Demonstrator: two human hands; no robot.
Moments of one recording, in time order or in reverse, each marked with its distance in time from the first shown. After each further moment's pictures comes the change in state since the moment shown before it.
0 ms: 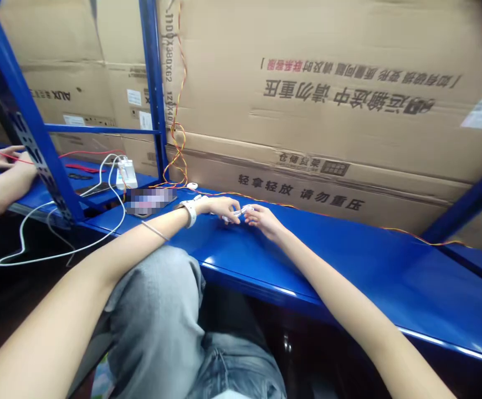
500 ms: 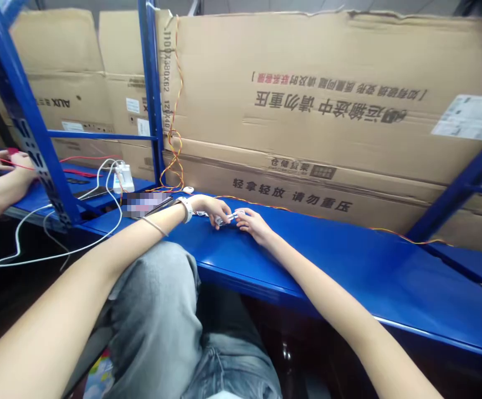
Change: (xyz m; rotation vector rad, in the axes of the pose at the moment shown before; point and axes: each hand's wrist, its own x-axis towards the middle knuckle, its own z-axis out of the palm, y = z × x) left_hand -0.003 0.005 -0.012 -0.152 -0.246 -0.135; right_hand -0.002 0.013 0.007 0.041 0.023 0.003
